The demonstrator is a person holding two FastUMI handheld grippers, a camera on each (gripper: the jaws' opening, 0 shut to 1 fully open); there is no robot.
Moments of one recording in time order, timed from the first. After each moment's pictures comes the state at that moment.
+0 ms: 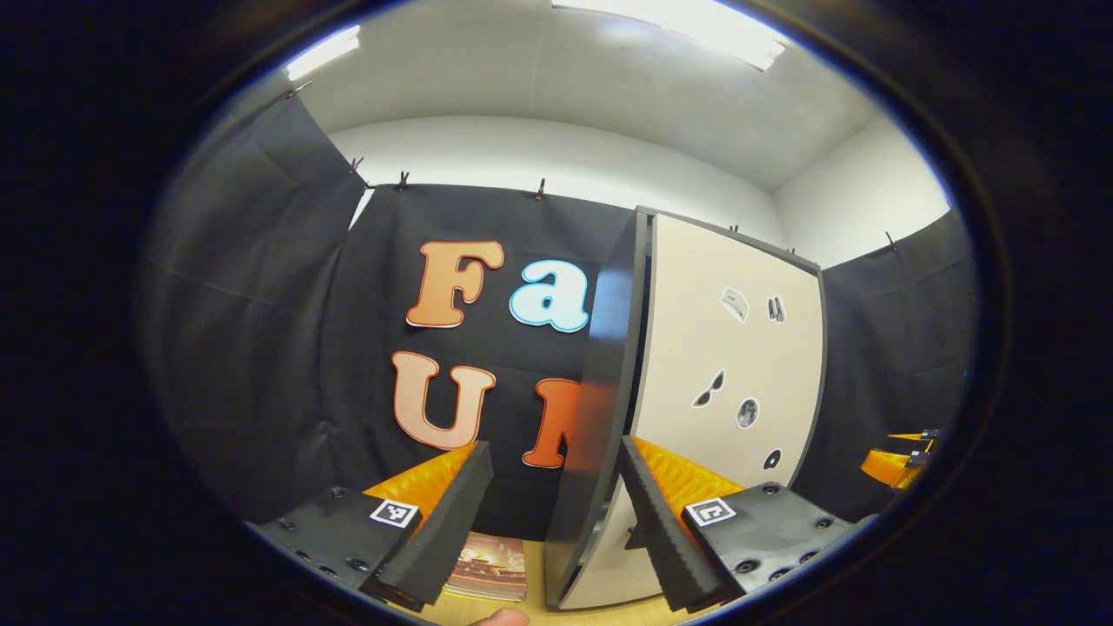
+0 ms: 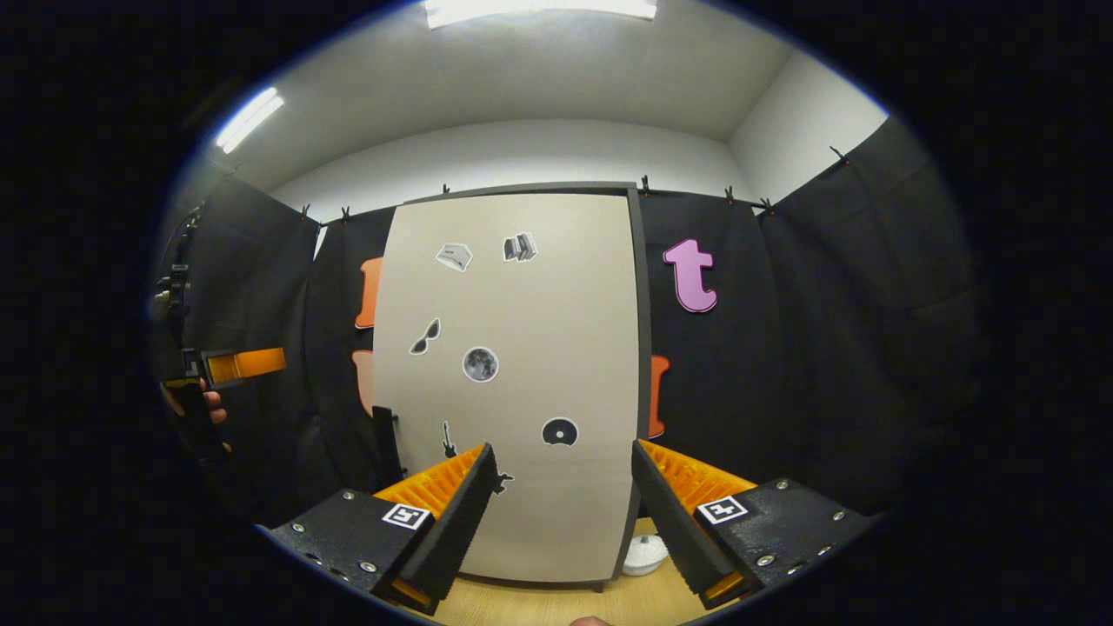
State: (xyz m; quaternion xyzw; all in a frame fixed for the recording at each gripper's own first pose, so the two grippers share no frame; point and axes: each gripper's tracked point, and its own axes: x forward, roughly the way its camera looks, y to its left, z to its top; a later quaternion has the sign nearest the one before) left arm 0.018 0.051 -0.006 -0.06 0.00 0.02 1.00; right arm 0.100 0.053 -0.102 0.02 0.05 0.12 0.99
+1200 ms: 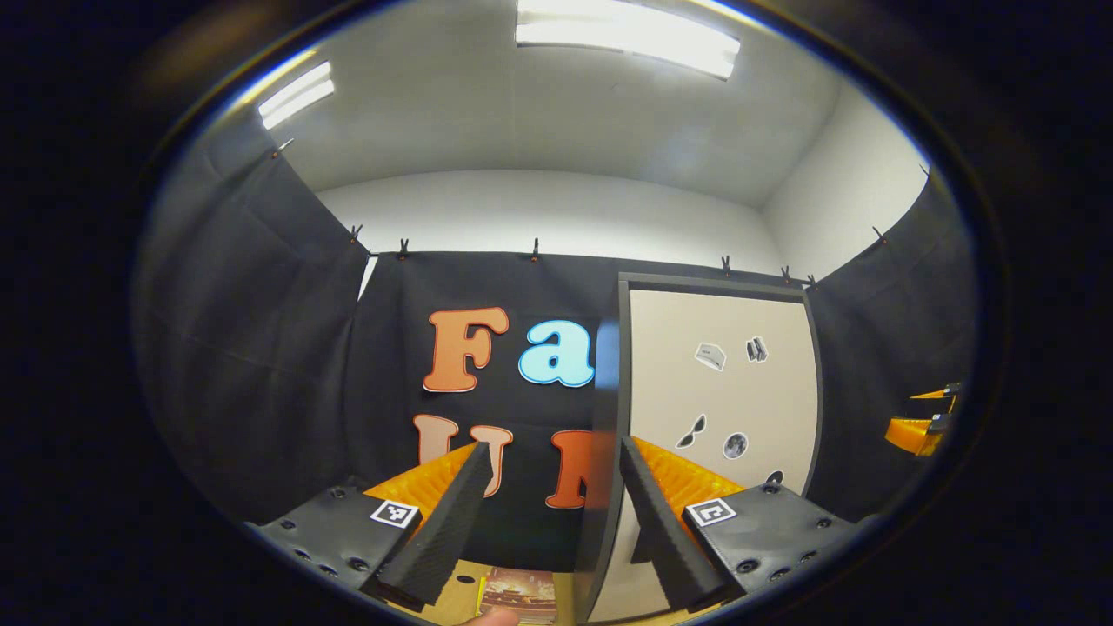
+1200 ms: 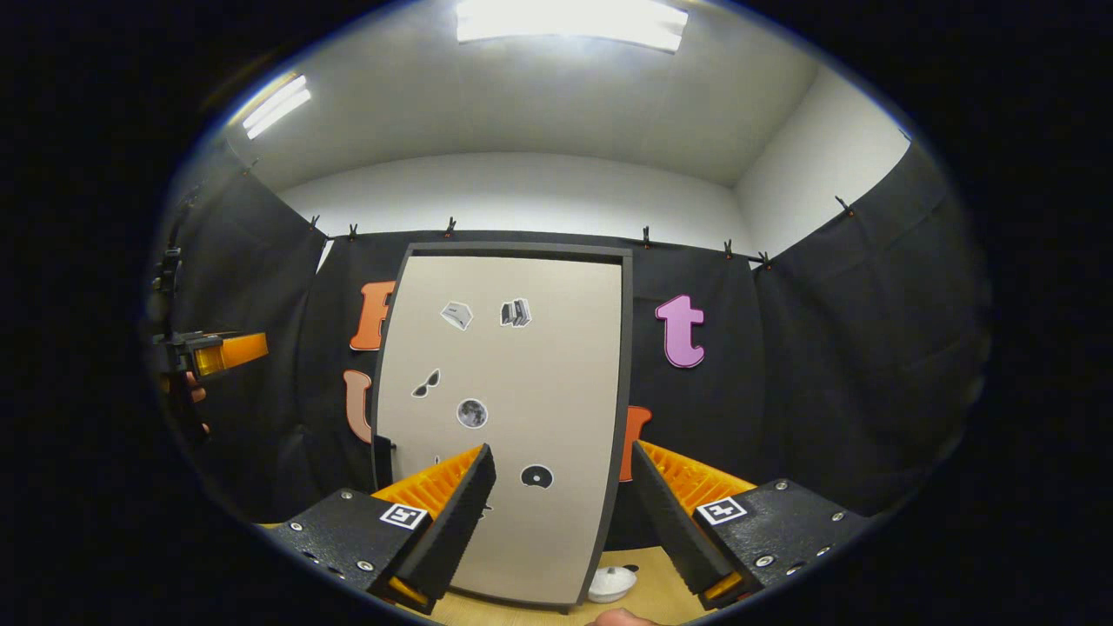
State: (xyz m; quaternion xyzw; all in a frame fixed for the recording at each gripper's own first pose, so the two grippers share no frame) left arm -0.014 0.058 0.047 0.00 -0.10 0.04 0.99; right arm 0.085 0.049 -0.049 -0.02 -0.01 0.09 1.00
